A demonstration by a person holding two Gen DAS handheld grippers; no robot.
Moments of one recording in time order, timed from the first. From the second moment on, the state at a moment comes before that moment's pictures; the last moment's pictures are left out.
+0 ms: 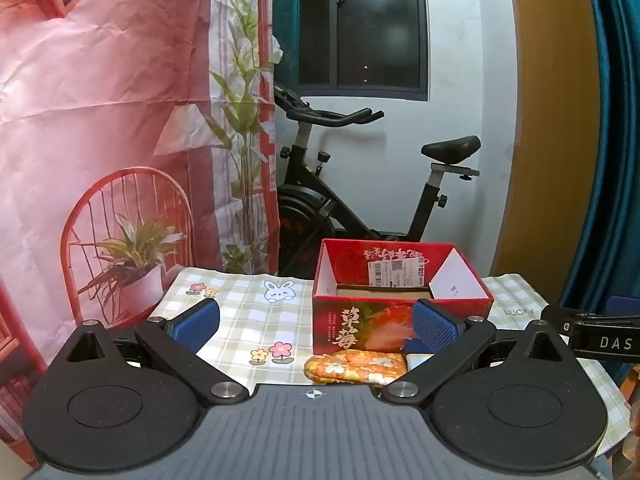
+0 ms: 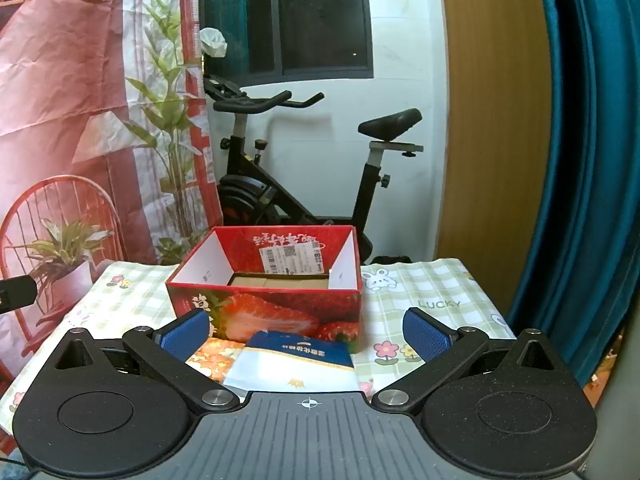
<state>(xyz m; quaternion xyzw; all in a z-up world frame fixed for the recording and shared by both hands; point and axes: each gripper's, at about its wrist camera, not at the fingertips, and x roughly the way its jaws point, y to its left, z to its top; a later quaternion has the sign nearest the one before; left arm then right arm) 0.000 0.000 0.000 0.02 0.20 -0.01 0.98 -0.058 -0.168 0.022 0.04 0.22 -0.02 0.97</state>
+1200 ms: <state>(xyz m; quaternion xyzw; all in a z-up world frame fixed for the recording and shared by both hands) 0.002 -0.003 -0.005 0.02 0.21 -0.01 0.98 -0.058 -0.167 0.023 0.04 0.22 -0.02 0.98</state>
